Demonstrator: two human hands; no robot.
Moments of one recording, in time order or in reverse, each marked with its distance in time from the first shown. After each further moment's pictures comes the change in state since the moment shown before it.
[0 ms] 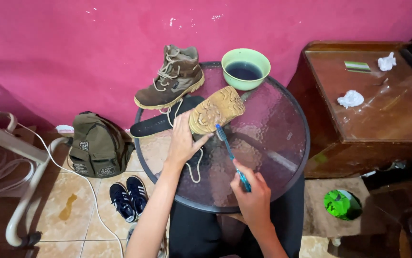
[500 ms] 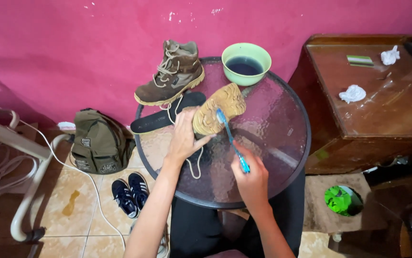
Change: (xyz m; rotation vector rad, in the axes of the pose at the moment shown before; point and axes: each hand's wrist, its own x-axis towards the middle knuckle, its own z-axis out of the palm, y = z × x) left_hand -0.002 -0.013 0.012 -0.092 0.113 0.191; right_hand 0.029 -0.001 0.015 0.101 0.139 -0.067
